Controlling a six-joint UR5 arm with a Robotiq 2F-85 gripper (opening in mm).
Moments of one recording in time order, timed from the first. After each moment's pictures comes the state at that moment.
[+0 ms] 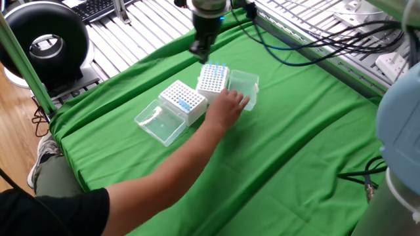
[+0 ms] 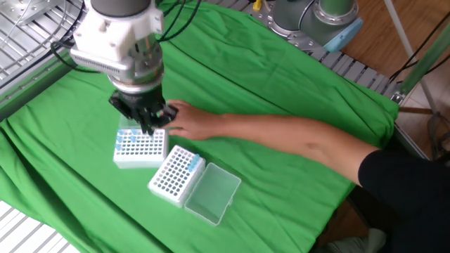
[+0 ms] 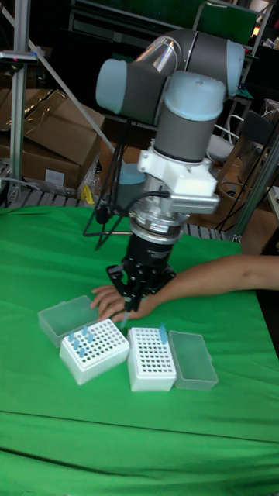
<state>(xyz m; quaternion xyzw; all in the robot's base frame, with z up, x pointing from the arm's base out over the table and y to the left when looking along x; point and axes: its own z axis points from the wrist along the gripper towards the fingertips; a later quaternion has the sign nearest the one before) 0.617 0.031 0.152 -0.16 0.99 0.00 0.06</state>
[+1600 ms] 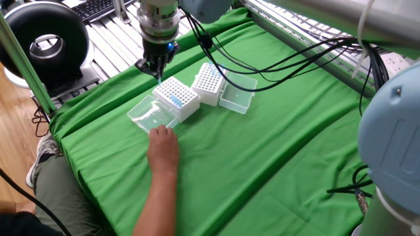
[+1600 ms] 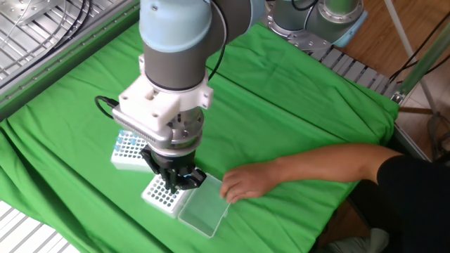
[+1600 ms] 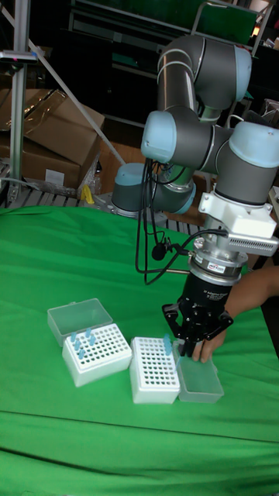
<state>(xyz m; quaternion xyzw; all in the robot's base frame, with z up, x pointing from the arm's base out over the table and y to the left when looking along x) 0.657 0.121 0.118 -0.05 0.99 0.00 0.10</state>
